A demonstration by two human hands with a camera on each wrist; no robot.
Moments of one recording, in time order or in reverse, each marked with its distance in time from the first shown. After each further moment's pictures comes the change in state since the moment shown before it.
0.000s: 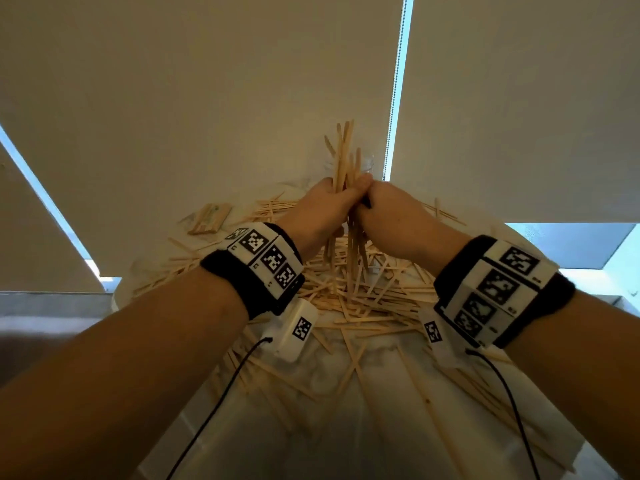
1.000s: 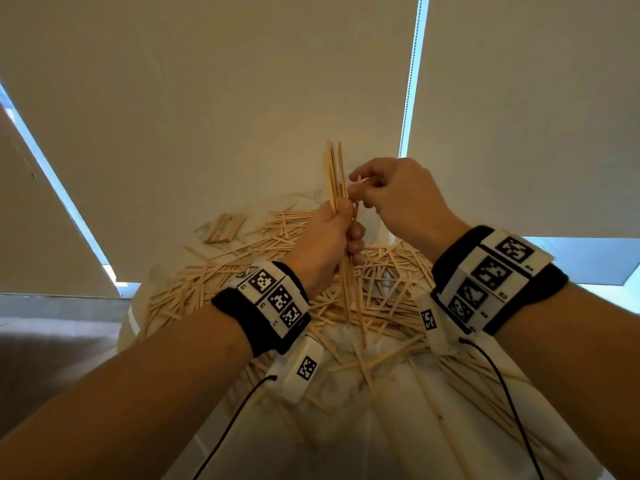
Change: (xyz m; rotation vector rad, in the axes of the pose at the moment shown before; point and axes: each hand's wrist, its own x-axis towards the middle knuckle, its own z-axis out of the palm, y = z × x) left_hand -0.036 -0.003 0.003 -0.381 0.073 -0.045; right_hand 0.024 -0.008 -0.009 0.187 0.268 -0.065
